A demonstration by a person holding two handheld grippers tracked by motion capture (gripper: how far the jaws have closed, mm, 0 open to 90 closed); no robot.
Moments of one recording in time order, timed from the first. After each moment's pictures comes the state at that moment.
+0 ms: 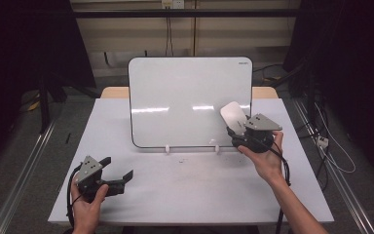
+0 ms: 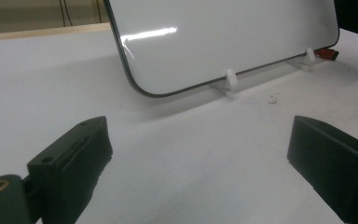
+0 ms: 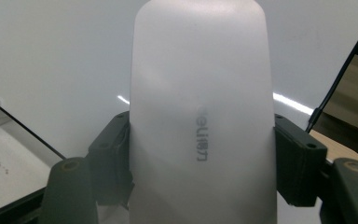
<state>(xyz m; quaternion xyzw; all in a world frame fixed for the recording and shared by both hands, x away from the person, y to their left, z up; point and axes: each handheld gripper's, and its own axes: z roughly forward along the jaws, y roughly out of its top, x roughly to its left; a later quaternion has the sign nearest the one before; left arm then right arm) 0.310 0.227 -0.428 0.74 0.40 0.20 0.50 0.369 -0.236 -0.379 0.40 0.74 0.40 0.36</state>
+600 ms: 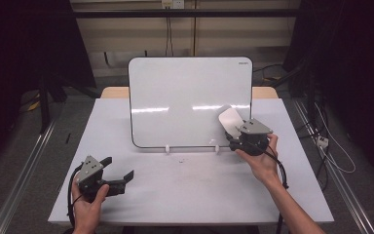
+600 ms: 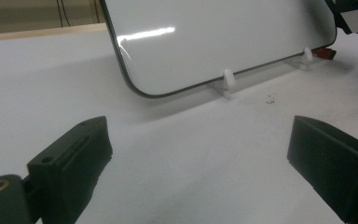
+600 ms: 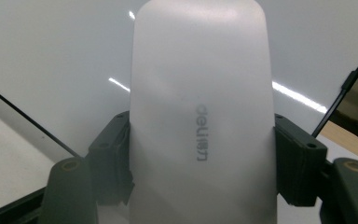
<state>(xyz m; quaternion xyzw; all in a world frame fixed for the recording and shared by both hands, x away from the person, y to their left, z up) 0.310 0.226 -0.428 0.75 0.40 0.20 0.50 0.378 -0.233 -0.407 0.40 0.75 0.37 0.37</state>
